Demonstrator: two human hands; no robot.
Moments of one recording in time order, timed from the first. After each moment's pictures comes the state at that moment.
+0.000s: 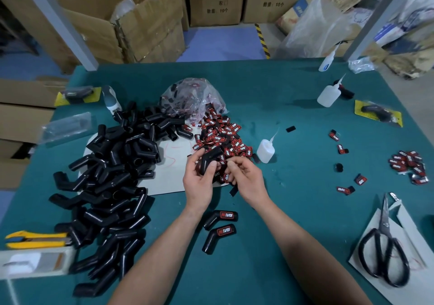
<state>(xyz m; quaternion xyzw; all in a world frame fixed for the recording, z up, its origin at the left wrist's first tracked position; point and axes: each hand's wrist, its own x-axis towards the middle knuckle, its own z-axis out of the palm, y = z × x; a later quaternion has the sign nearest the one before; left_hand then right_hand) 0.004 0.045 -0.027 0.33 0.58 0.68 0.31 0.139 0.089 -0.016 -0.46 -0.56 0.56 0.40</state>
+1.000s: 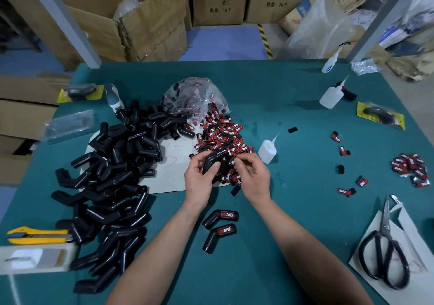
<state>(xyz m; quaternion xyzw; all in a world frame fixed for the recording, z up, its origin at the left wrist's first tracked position) -0.001 0.049 -0.030 0.28 0.57 0.65 0.42 0.138 0.094 -0.022 -0.45 -0.60 0.41 0.52</state>
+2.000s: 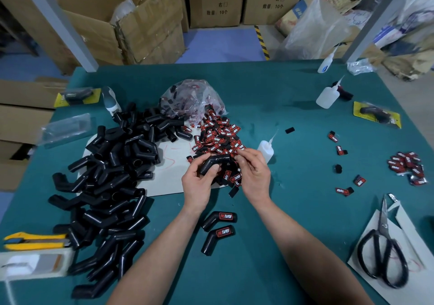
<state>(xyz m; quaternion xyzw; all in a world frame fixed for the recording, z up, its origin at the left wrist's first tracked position) 0.005 0.043 -0.021 0.27 0.56 0.67 0.41 0.140 0.107 -0.031 -0.45 -0.59 0.38 0.55</state>
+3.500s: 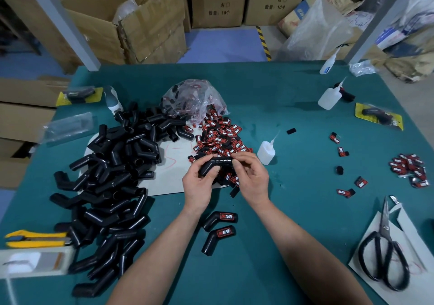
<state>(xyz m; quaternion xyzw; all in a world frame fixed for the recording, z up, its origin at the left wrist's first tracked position) 0.004 0.041 -0.021 0.31 0.54 0.68 0.39 0.135 0.101 -0.025 -0.38 -0.61 0.39 0.57</state>
